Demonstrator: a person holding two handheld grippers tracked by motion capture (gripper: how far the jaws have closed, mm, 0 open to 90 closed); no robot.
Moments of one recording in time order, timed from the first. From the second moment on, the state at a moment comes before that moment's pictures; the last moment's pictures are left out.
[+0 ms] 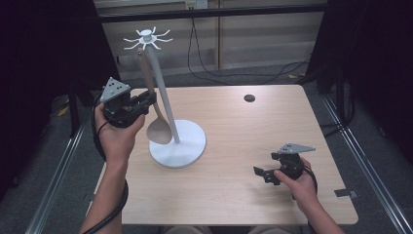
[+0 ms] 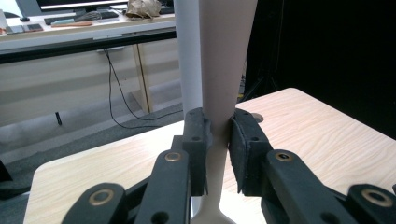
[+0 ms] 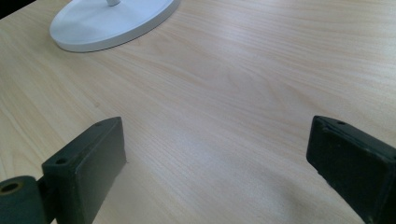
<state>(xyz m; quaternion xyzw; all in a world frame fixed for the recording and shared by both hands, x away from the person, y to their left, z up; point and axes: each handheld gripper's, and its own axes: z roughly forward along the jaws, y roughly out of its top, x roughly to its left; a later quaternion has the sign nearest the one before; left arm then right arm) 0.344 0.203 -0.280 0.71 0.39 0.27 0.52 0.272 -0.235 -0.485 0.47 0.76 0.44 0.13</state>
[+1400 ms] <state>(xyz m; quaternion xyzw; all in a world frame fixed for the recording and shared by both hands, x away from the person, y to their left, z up) 0.342 0.211 -0.314 0.70 0.38 0.27 0.55 0.272 -0.238 -0.485 0.47 0.76 0.44 0.13</state>
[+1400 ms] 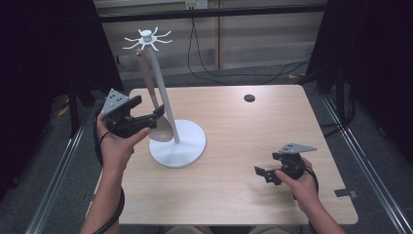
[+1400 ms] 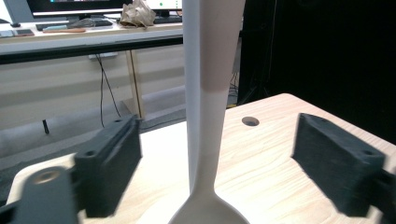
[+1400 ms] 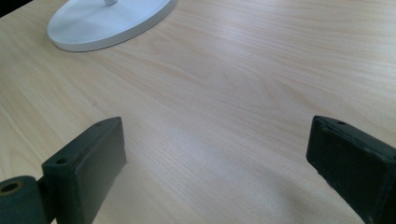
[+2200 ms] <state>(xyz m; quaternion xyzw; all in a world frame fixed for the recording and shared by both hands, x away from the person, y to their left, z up) 0.327 0.218 -0.344 0.69 0.38 0.29 0.54 0.271 -0.237 -0.485 0.47 0.76 0.44 0.13</state>
